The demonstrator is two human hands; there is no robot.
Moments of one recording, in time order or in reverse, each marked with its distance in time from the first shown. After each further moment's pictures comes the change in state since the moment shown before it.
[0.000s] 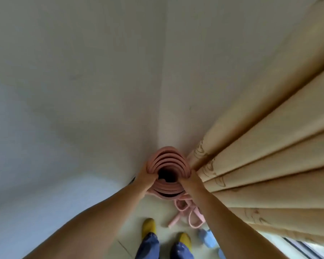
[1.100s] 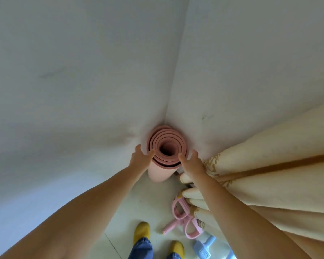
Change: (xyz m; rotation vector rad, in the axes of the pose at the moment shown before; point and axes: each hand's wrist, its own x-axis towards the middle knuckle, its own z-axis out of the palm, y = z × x) left_hand 0.103 0.046 -0.015 0.182 0.246 -0.063; right_hand 0.099 -0.080 -0.003 -0.408 0.087 -0.188
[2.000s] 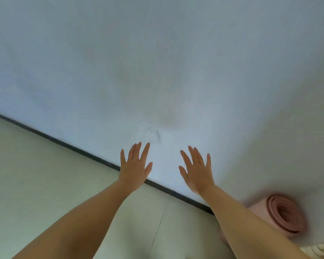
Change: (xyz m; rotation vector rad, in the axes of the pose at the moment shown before) left_hand -0.451 -0.263 -0.117 0.596 1.088 -0.201; right_hand -0.356 -0.039 0.106 -1.075 -0.090 -1.656
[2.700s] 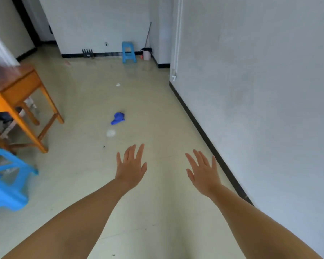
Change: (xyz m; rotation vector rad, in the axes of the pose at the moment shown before) left_hand -0.448 -0.467 -0.123 0.119 0.045 -1.048; right_hand -0.088 -0.631 -0.012 -0.100 -0.031 -1.040
